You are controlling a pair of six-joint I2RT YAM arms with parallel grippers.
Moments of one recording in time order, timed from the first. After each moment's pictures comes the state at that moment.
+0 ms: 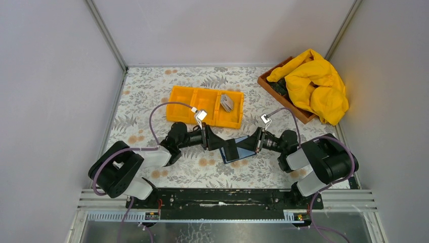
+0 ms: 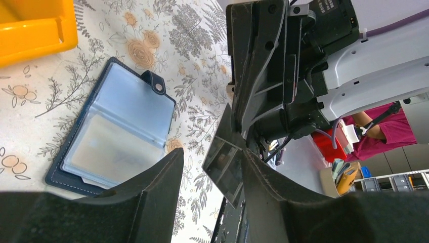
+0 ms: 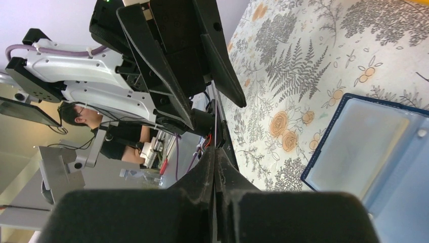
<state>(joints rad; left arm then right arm) -0.62 1.45 0.39 0.94 0.65 -0.79 0.36 1.57 0.16 1.45 -0.91 1.12</state>
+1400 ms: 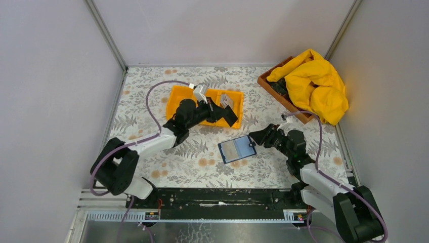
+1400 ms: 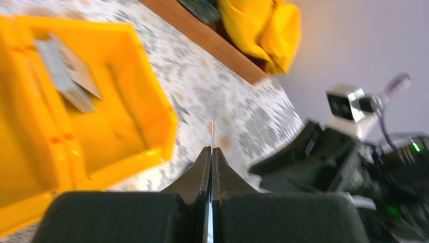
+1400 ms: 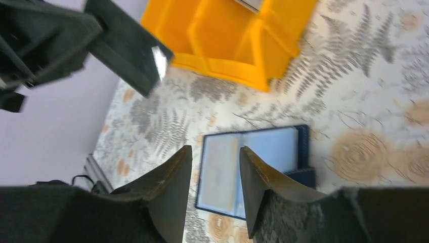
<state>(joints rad) -0.60 1.44 0.74 0.56 0.31 -0.67 0.32 0.95 0.16 0.60 -0.40 0.73</state>
